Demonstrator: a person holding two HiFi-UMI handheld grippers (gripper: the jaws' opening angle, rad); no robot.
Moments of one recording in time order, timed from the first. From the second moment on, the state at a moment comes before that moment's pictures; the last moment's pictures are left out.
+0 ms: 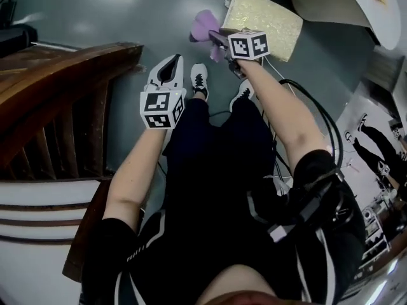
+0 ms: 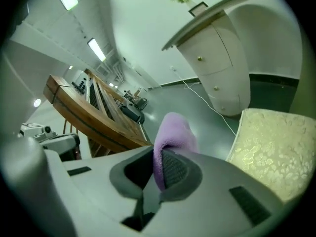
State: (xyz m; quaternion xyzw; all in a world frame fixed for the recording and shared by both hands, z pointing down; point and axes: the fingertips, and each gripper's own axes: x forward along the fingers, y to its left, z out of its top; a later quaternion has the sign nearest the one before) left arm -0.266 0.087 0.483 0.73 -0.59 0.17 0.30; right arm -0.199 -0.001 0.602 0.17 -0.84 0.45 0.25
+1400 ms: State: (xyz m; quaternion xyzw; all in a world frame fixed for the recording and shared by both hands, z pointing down) left arm -0.115 -0.011 0.140 0.89 -0.43 0.01 0.14; right arm 0.040 -0.025 0.128 0.38 -0.92 0.10 0.10
